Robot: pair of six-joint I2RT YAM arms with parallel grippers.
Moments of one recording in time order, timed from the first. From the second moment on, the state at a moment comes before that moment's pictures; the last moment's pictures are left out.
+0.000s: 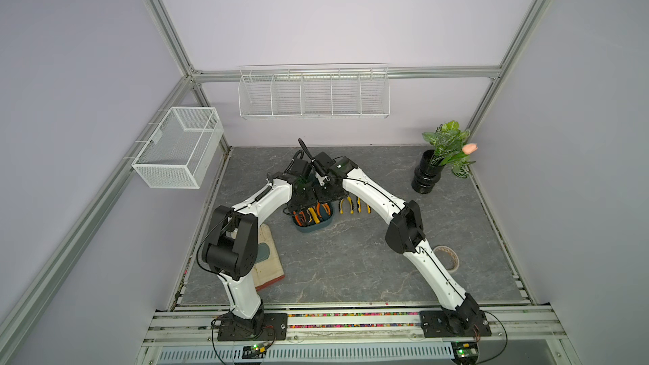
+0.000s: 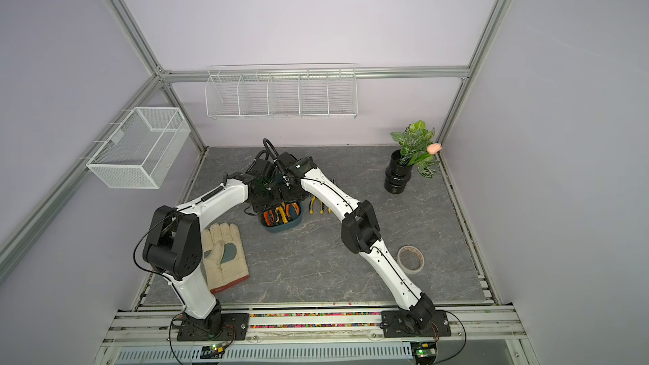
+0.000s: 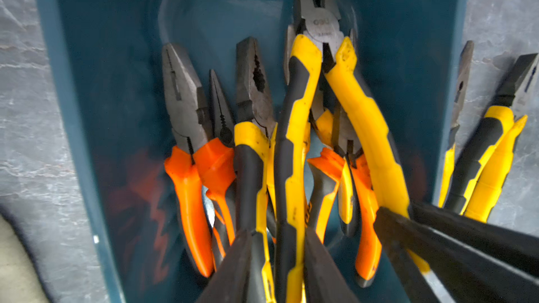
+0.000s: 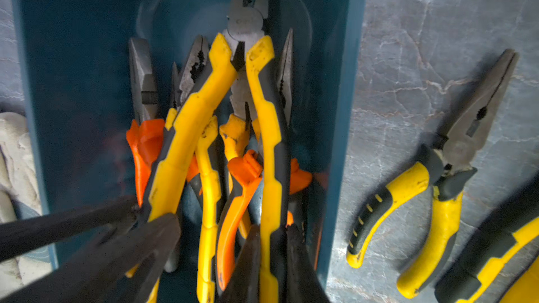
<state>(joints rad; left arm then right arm) -0.43 1.81 1.33 -0.73 0.03 -0.68 0.79 2.58 2.58 -1.21 -0.05 0.39</state>
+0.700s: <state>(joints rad) -0.44 1.85 1.33 -0.69 0.06 -0.63 0.78 2.44 2.33 -1.03 -0.05 0.43</state>
